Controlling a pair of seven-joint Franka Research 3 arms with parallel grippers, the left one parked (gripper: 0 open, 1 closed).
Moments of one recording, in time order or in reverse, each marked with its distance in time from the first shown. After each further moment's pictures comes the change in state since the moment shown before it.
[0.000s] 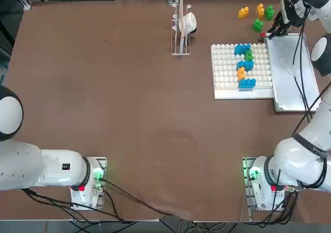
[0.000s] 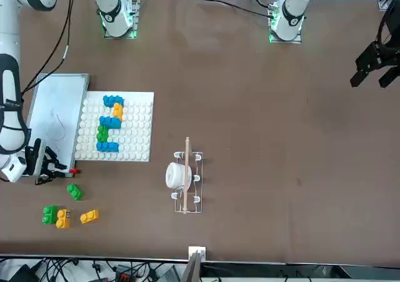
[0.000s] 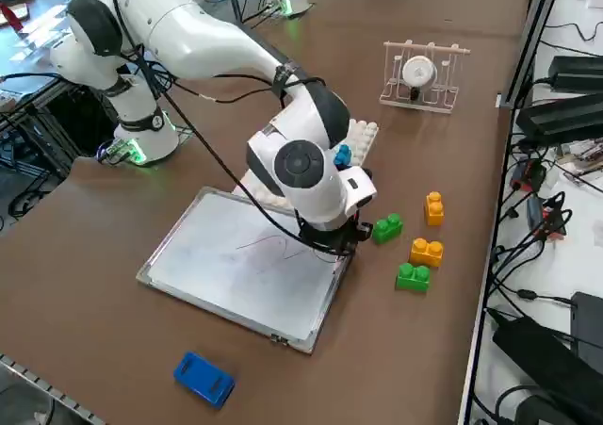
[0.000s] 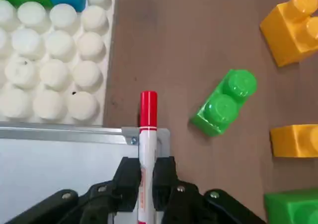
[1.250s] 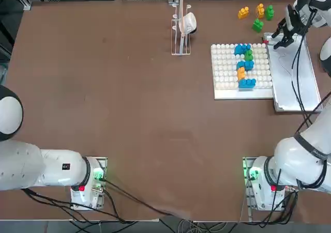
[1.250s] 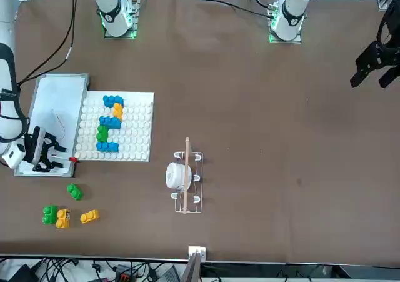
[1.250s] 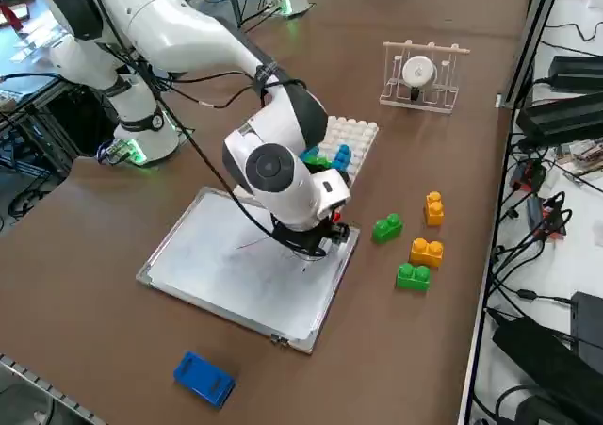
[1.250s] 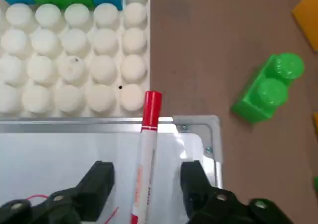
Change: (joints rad) arm -0.032 -0.102 -0.004 -0.161 0.000 0.018 0.001
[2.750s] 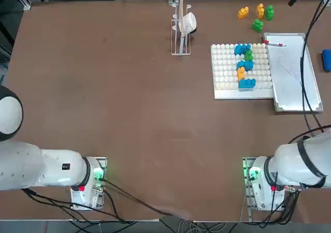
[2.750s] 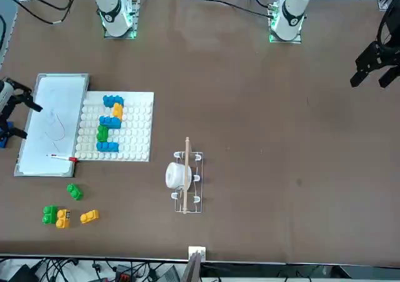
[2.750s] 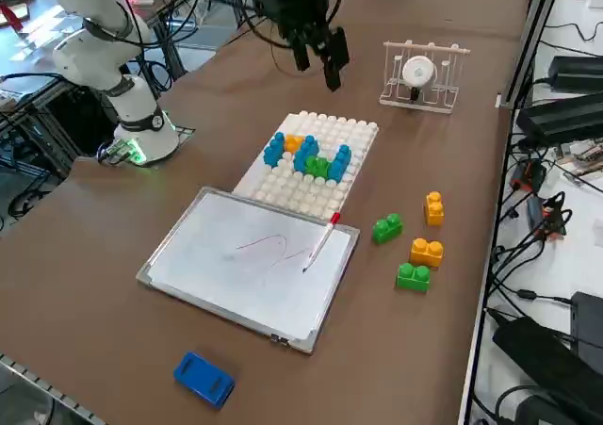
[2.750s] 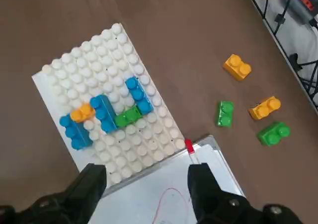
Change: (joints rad) arm 0.243 -0.545 -0.018 0.011 -0.237 -0.409 0.977
